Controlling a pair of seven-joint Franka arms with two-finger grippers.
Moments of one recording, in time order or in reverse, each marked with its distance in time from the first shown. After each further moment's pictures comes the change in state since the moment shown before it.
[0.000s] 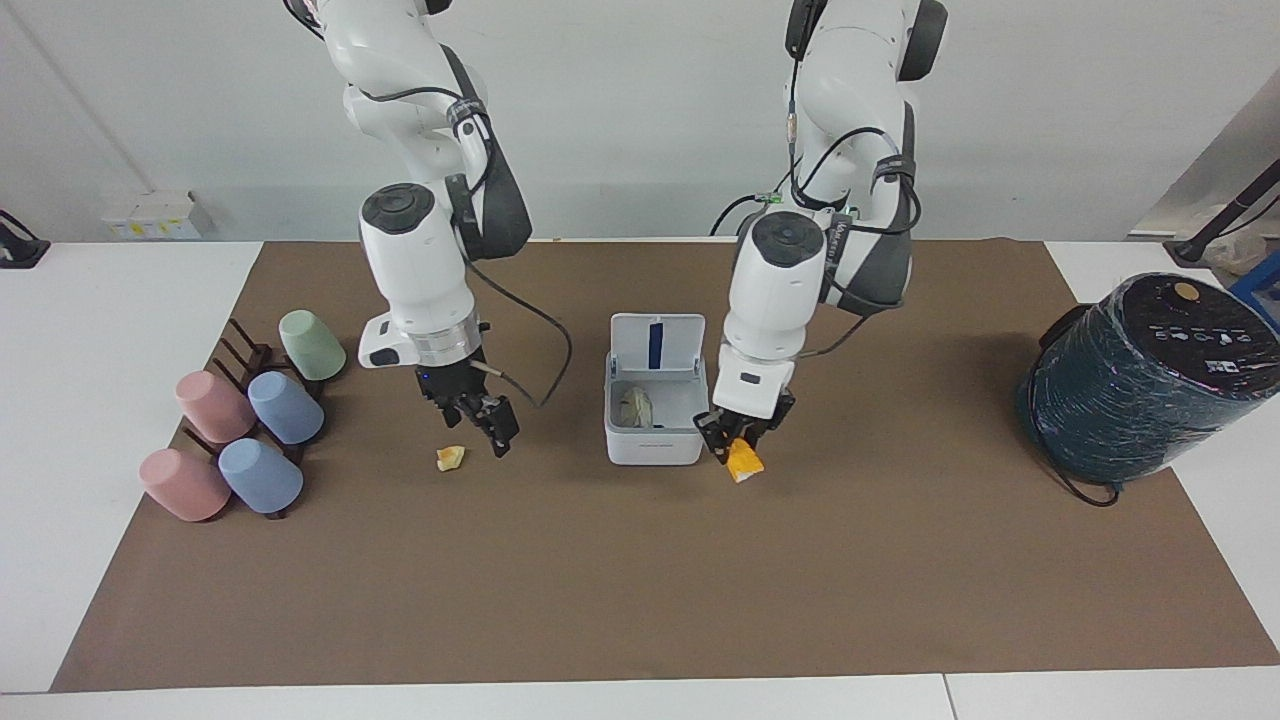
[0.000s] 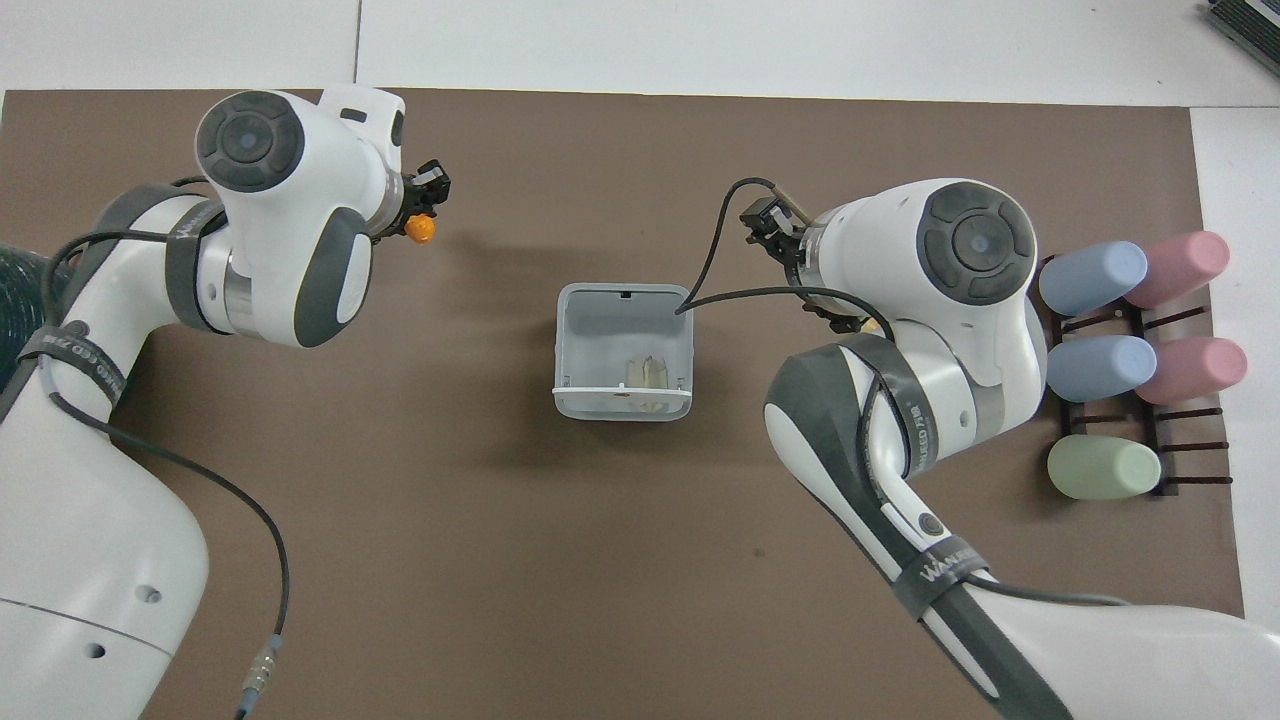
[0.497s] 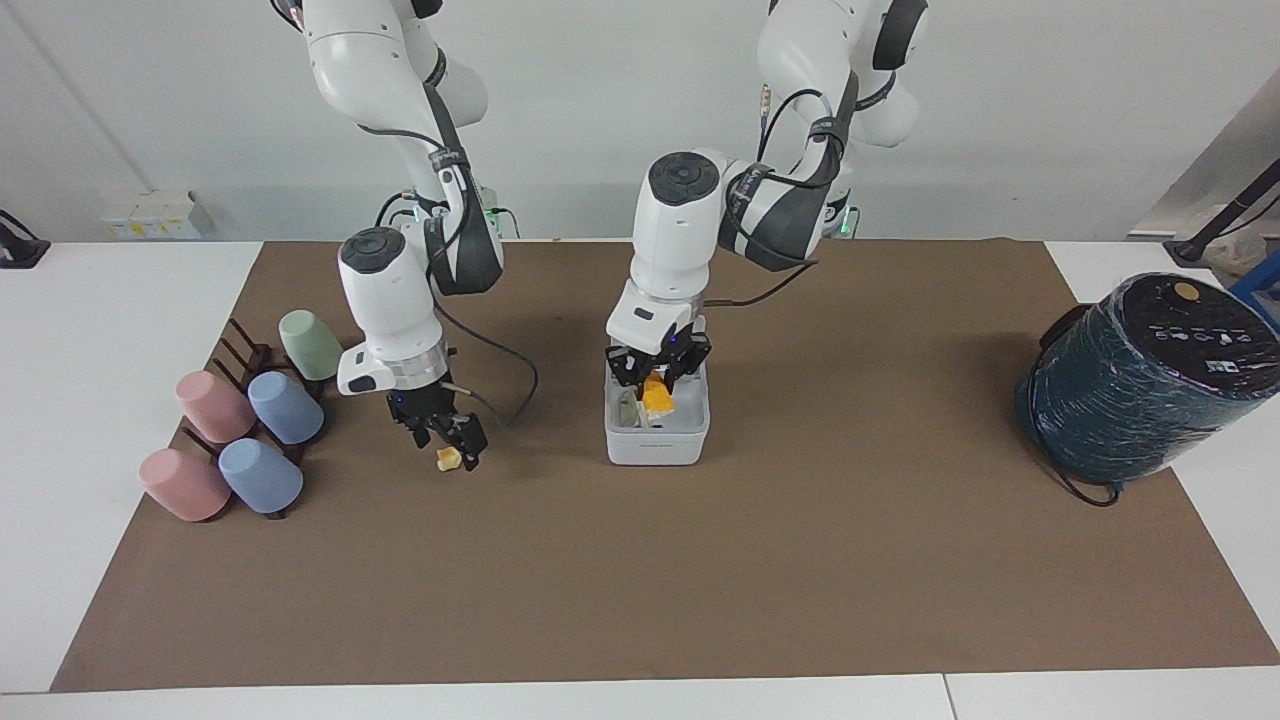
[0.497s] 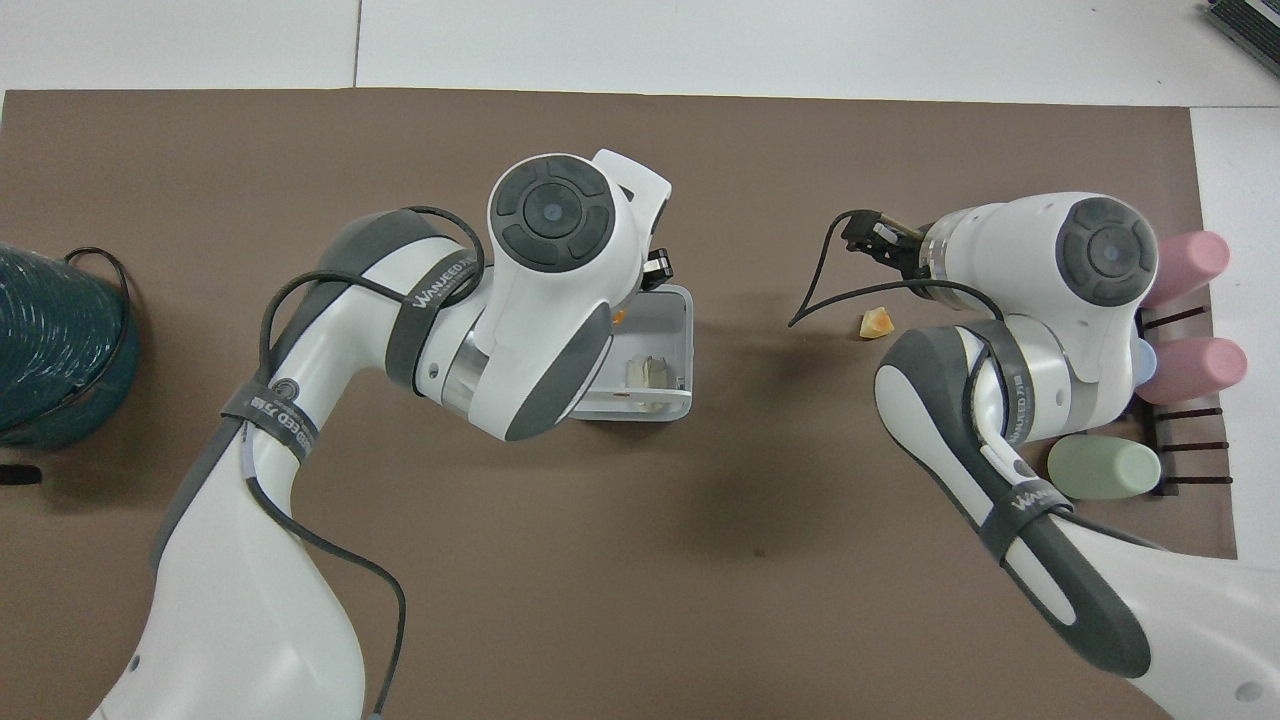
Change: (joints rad) left arm -0.094 -0.037 -0.054 -0.003 -0.012 -0.100 0.000; right arm -0.049 0.004 0.000 -0.252 -0.003 0.261 -0.103
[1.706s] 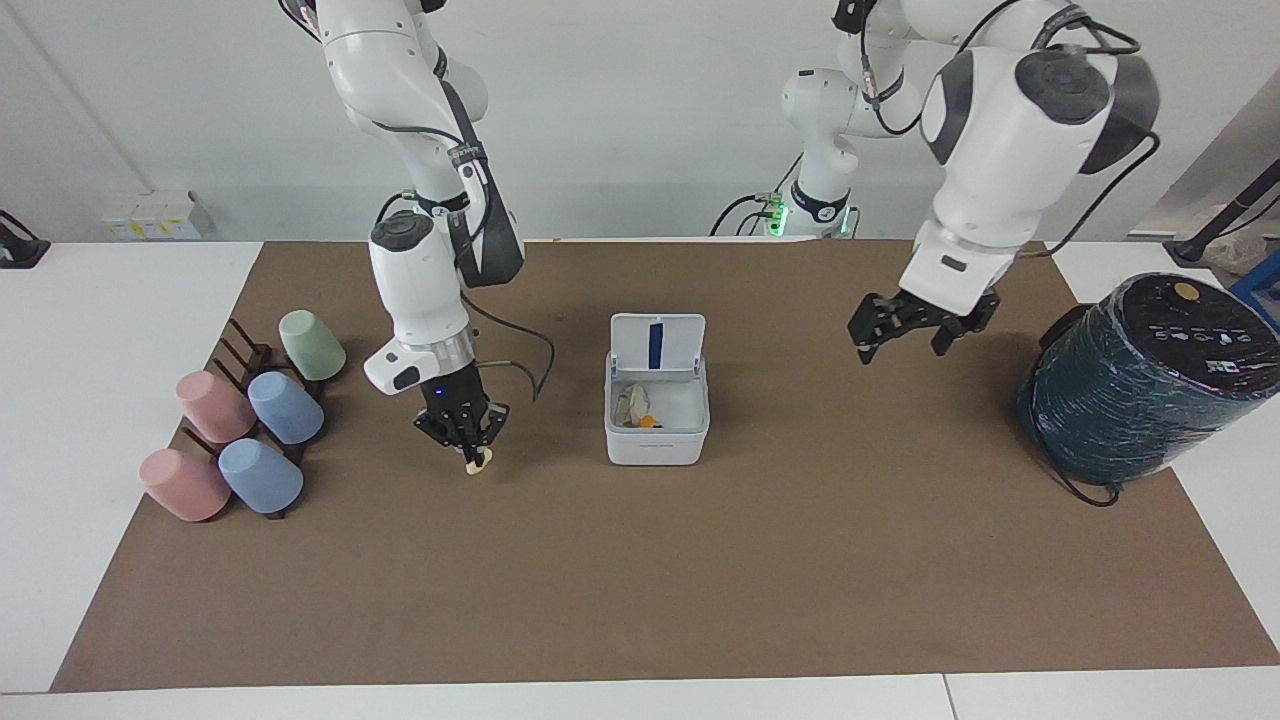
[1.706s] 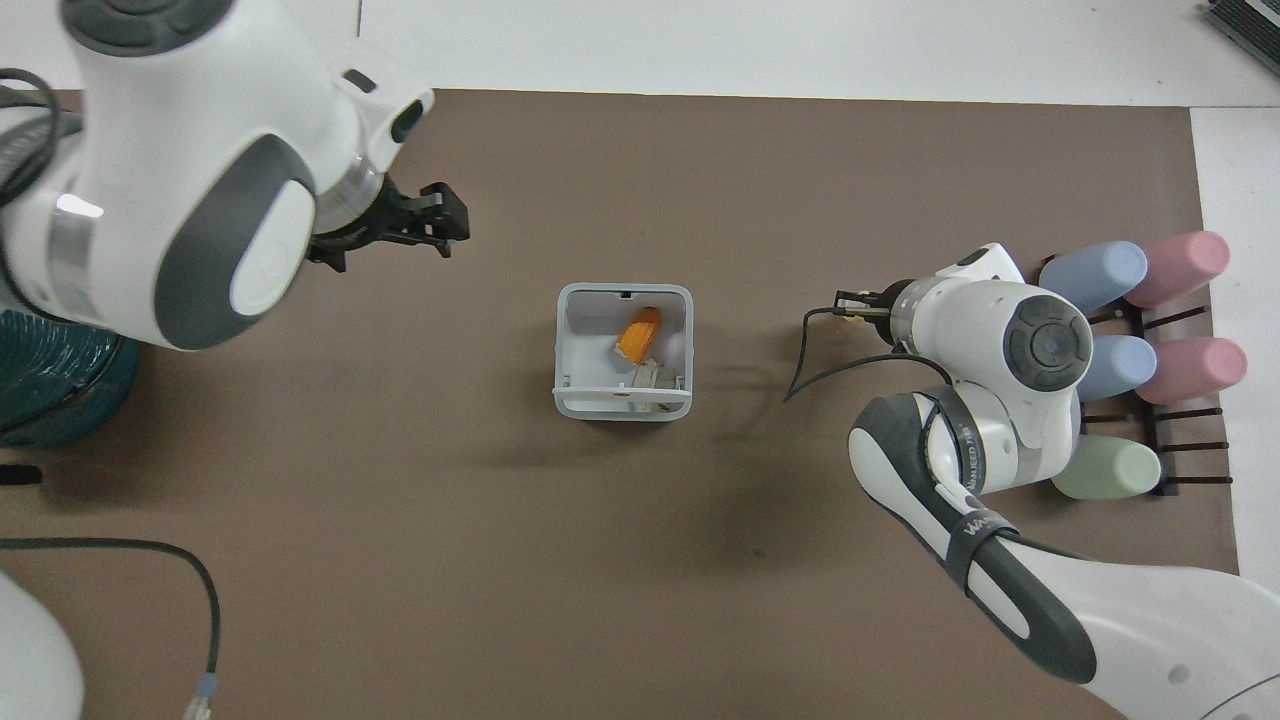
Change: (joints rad) left arm 0.445 -0.176 0.038 0.172 0.002 -0.422 0.629; right arm 0.053 -0.030 0.029 0.057 0.024 0.030 -0.337
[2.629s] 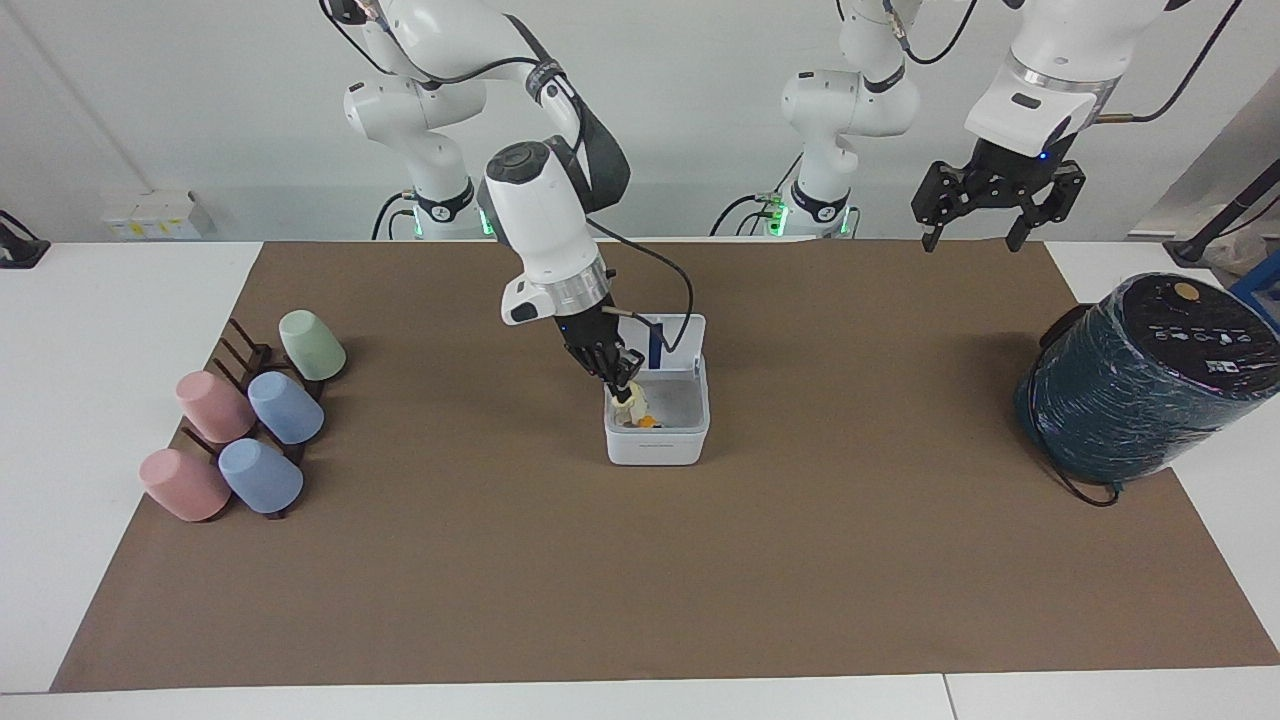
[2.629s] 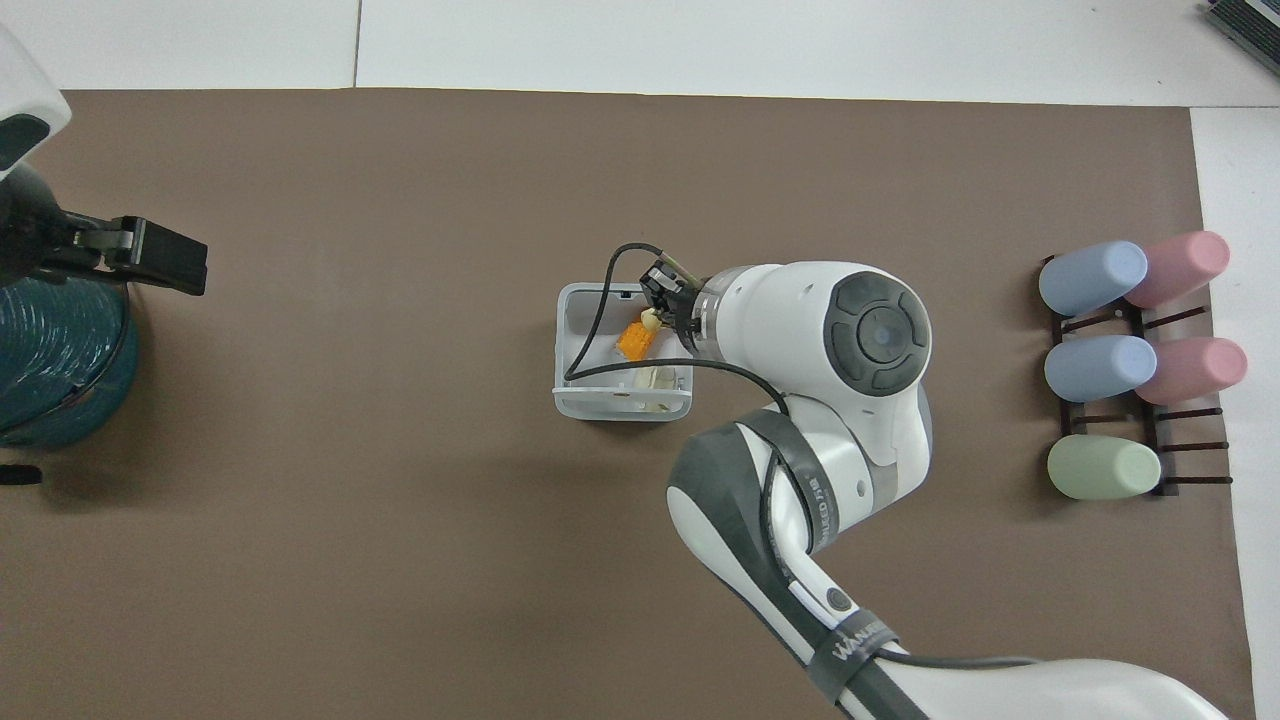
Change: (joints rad) left arm 0.022 -0.172 -0.031 -0.013 0.050 -0.134 0.142; right arm 0.248 0.009 0.041 0.163 0.168 -0.172 0.786
